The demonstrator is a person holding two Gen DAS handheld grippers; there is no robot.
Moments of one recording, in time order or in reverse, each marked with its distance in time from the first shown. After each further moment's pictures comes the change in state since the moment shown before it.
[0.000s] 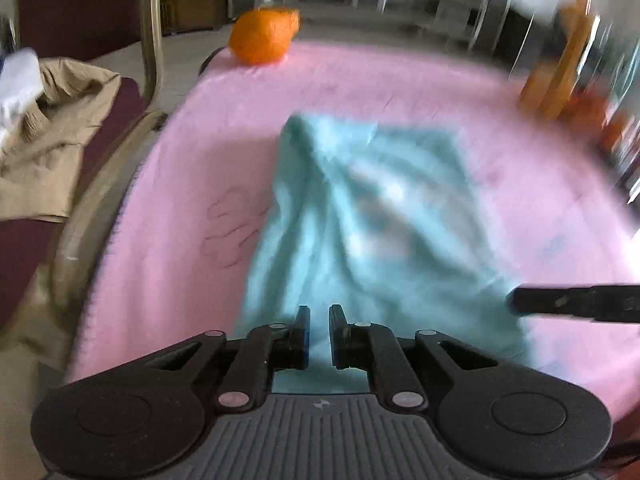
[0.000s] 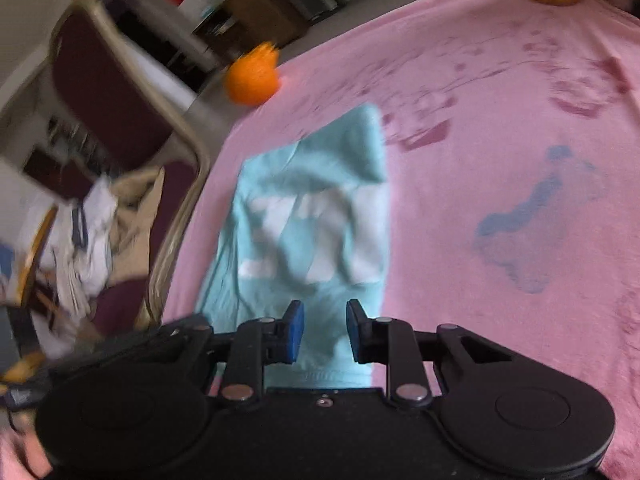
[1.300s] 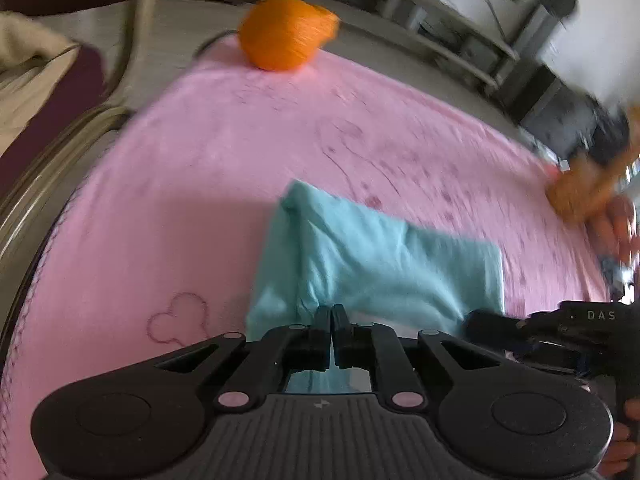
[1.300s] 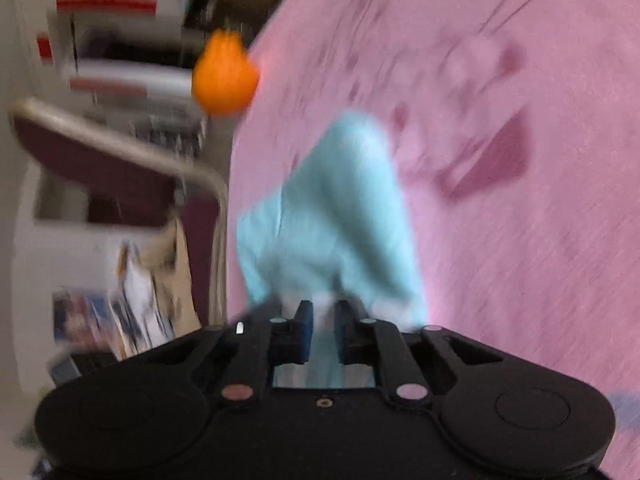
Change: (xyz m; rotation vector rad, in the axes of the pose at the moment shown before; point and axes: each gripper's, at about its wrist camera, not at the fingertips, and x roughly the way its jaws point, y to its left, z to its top) left arm 0.075 0.046 0.086 -0.282 -0.043 -0.161; right arm 0.104 -0.080 0.098 0.373 0.133 0.307
